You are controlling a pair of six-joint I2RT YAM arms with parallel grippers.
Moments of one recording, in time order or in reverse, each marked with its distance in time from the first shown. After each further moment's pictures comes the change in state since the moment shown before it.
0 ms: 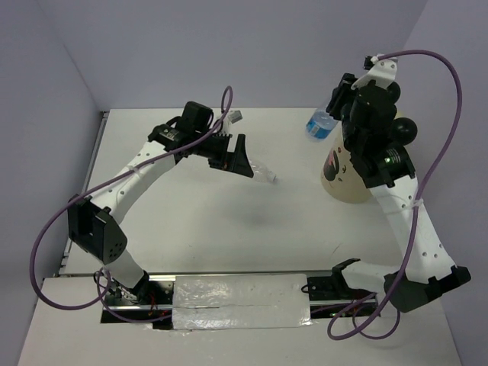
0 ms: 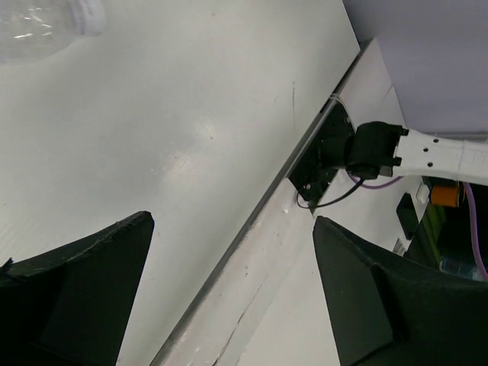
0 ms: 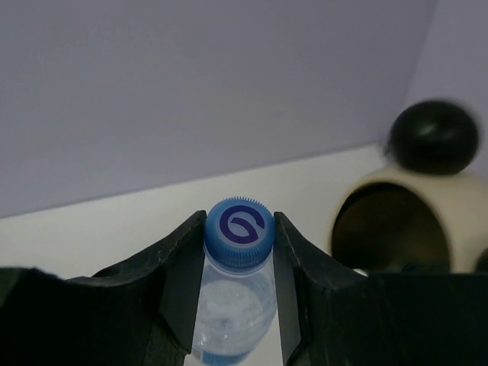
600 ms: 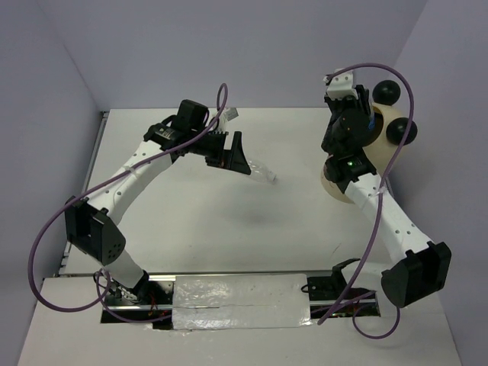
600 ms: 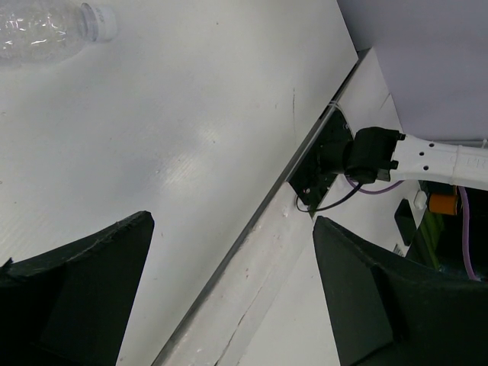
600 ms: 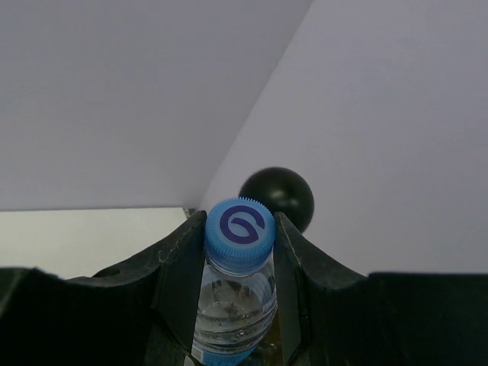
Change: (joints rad) left arm 0.040 -0.015 -0.001 0.000 0.008 -0.001; right arm -0.035 0.012 -0.459 0.862 0.237 -0.907
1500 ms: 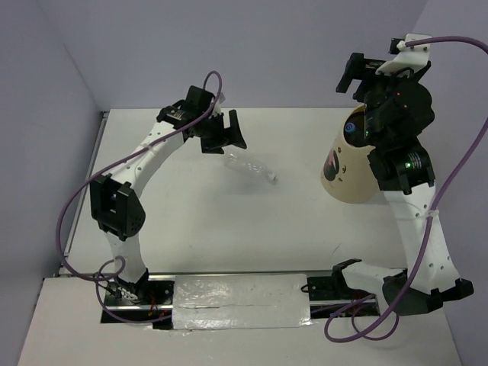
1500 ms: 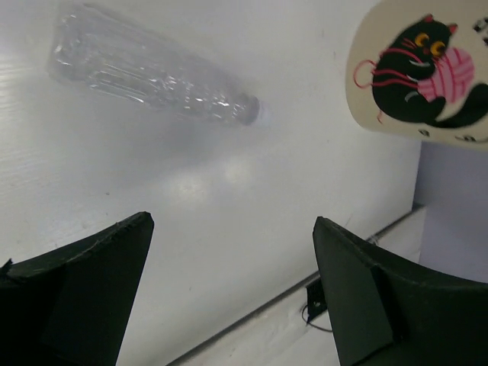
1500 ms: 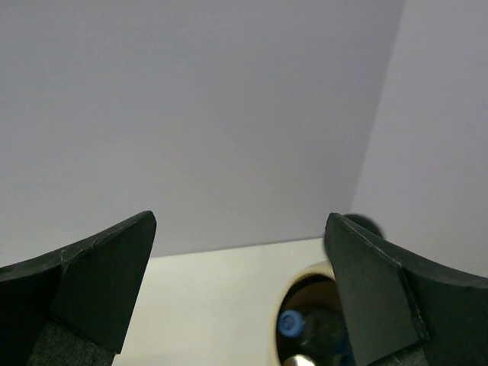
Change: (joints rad) left arm 0.055 0.238 0.240 -0.074 -0.331 -0.238; right arm -0.040 -0.047 0.526 -0.625 -0.268 0.574
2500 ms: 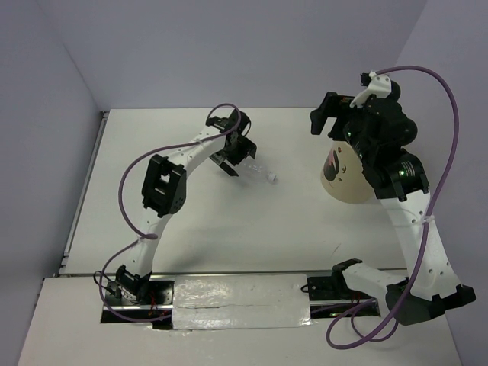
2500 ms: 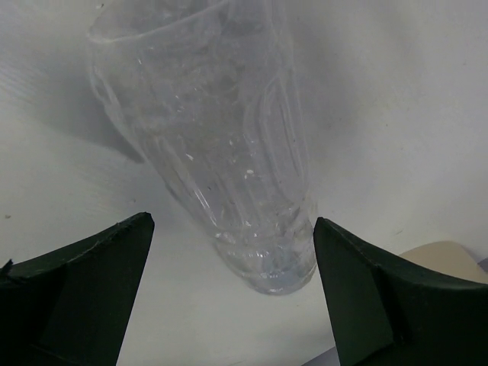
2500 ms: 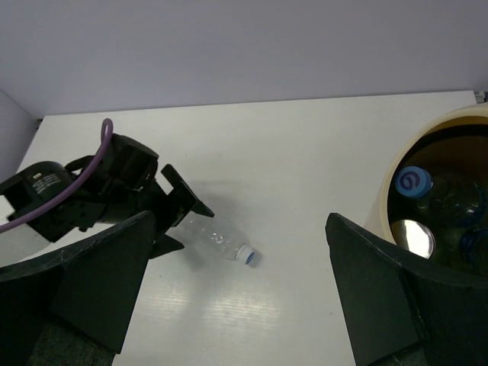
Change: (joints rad) left arm -0.105 0.504 0.322 -0.196 -0.376 -0.812; right arm -0.001 -0.075 -0.144 -0.373 -0.304 0.353
